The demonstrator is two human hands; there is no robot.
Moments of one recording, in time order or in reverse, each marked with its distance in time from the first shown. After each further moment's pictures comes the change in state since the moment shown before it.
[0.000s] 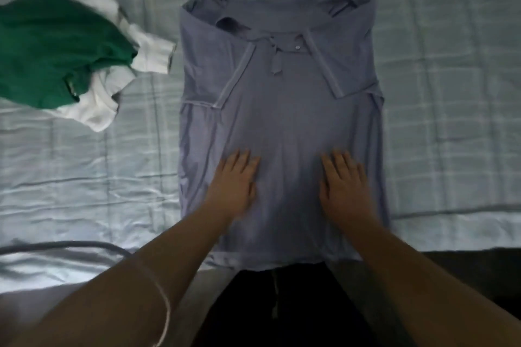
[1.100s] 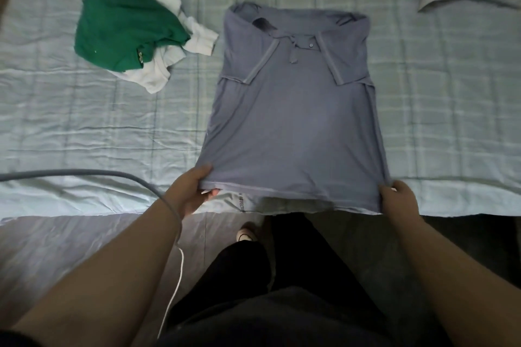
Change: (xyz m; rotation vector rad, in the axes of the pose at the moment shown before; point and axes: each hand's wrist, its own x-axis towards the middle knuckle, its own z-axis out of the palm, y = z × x) left_hand -0.195 -0.026 -0.027 -1.934 0.119 -0.824; right_hand -0.133 0.054 -0.098 0.722 -0.090 0.761
